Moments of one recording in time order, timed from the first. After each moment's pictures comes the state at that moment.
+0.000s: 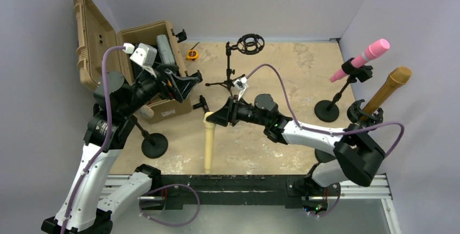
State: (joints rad) left arm -0.34 0.82 1.21 -0.39 0.39 -0.27; right arm 0.86 1.38 0.71 0.63 -0.41 0.86
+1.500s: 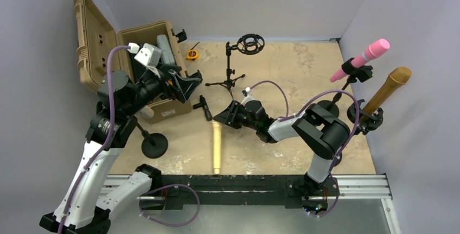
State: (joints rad) left arm -0.38 0.84 1.21 -0.39 0.36 -0.26; right arm 0.80 1.78 0.66 0.74 -0.15 1.10
